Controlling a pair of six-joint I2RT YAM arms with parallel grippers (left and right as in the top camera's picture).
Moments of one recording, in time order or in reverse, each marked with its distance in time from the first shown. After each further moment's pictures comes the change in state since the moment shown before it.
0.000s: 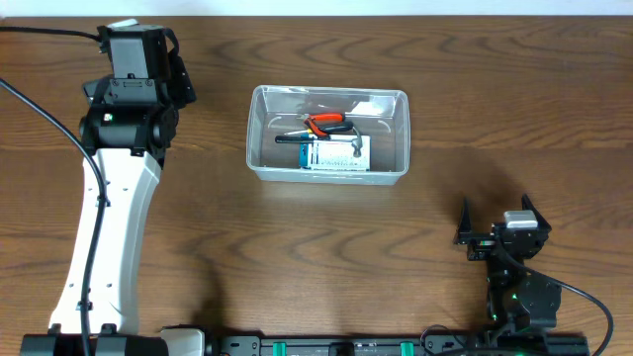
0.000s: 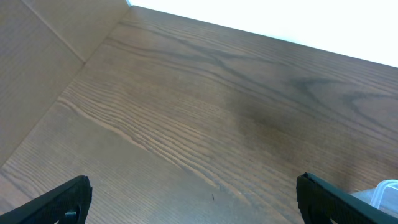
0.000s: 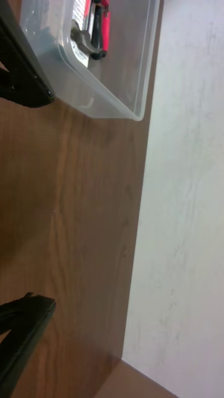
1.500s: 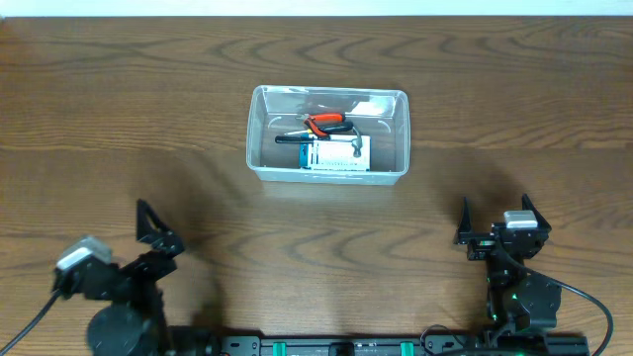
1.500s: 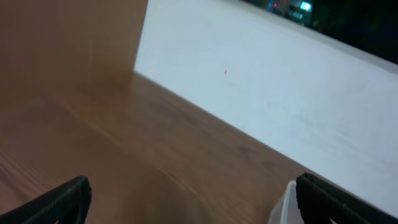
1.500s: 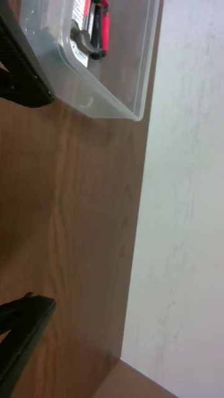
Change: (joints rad) left arm 0.000 -1.377 -0.916 0.190 0.058 -0.201; right arm 0.000 -0.002 -0.001 0.002 -0.001 -0.002
